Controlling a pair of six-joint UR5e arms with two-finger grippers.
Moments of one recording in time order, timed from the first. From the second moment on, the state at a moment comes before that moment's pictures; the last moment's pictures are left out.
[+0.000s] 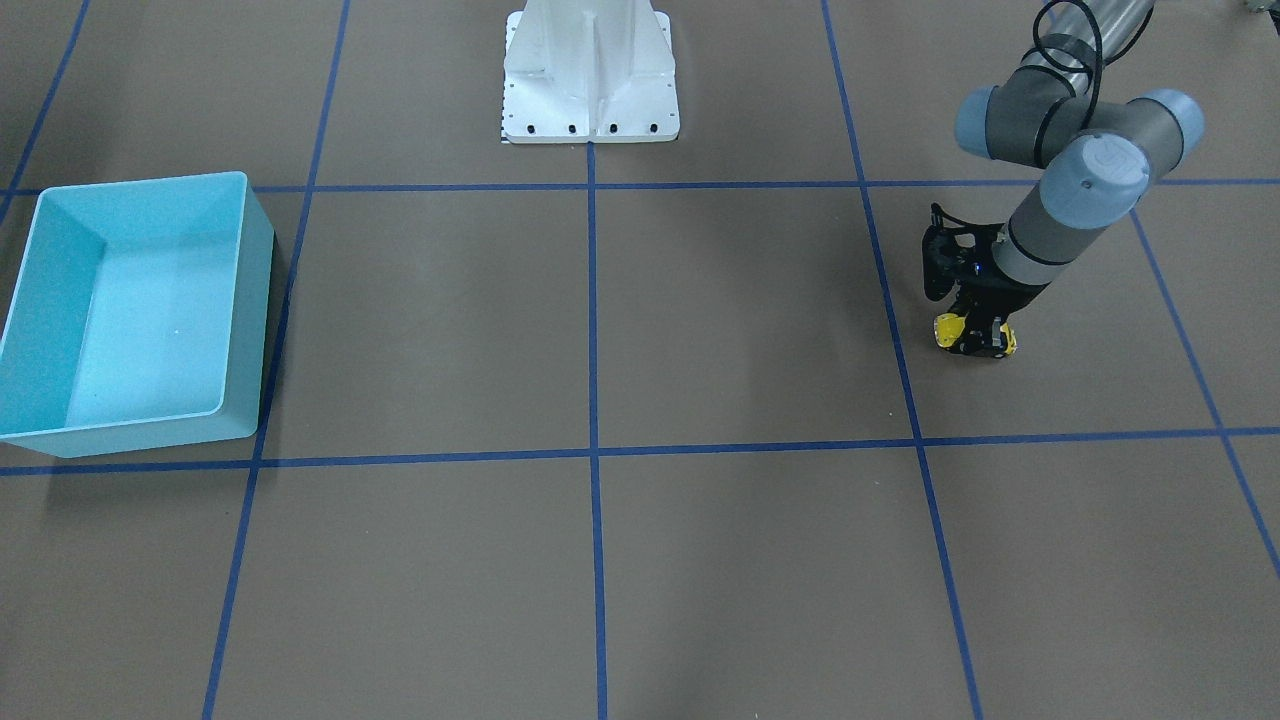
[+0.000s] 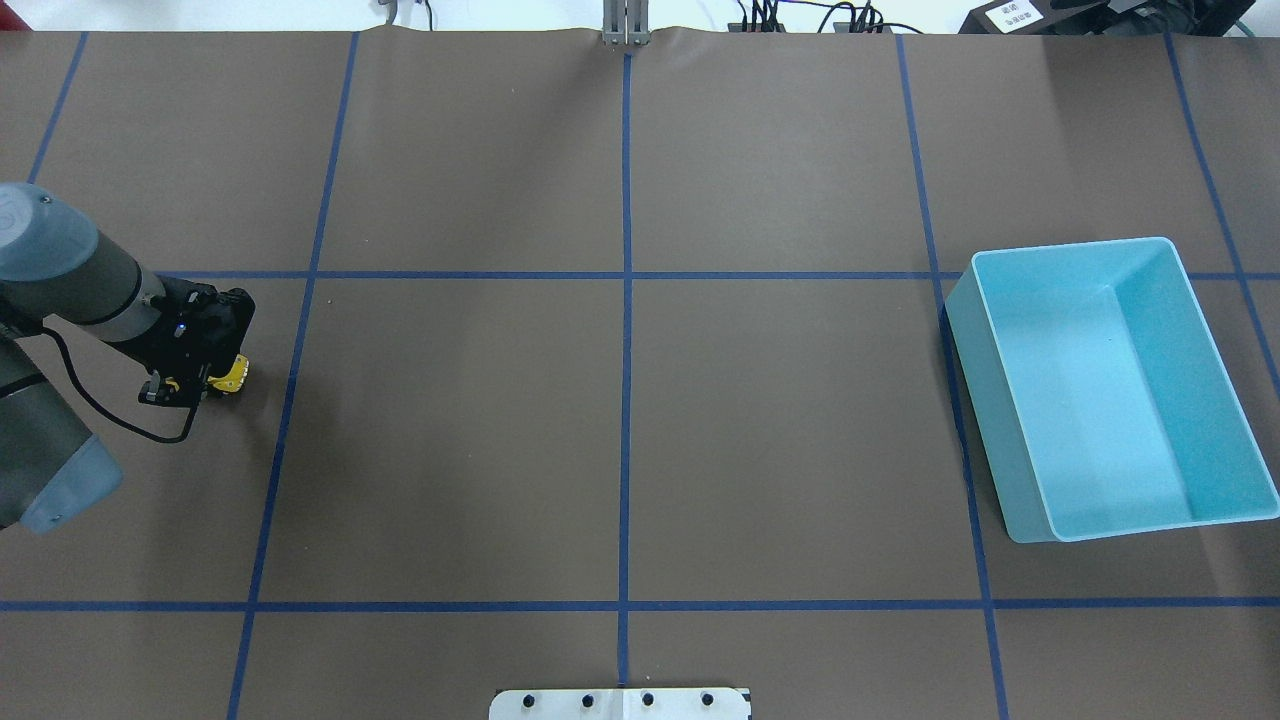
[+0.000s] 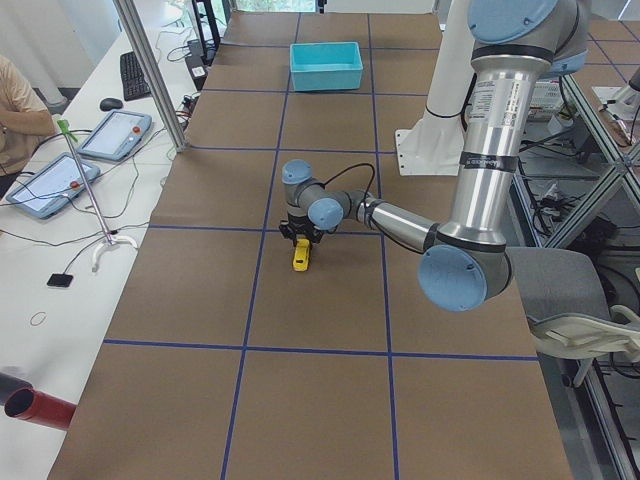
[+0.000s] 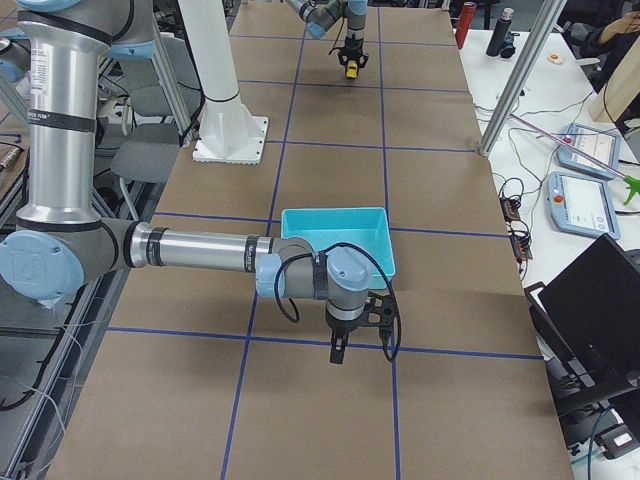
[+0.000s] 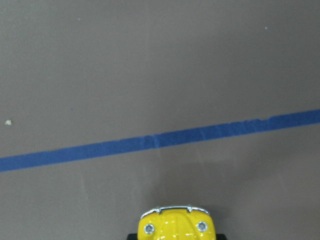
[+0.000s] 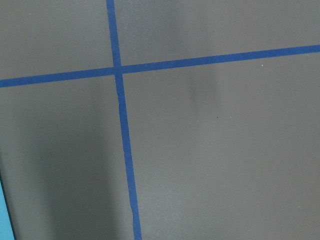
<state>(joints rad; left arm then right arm) -0.82 -1.71 -1.68 -1.90 -2.09 0.83 1.54 -1.69 1.65 -1.51 2.29 0.16</state>
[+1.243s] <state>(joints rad) -0.86 -1.67 -1.66 -1.91 -2.12 0.89 1.54 -1.69 1.65 -1.51 2.29 0.16</state>
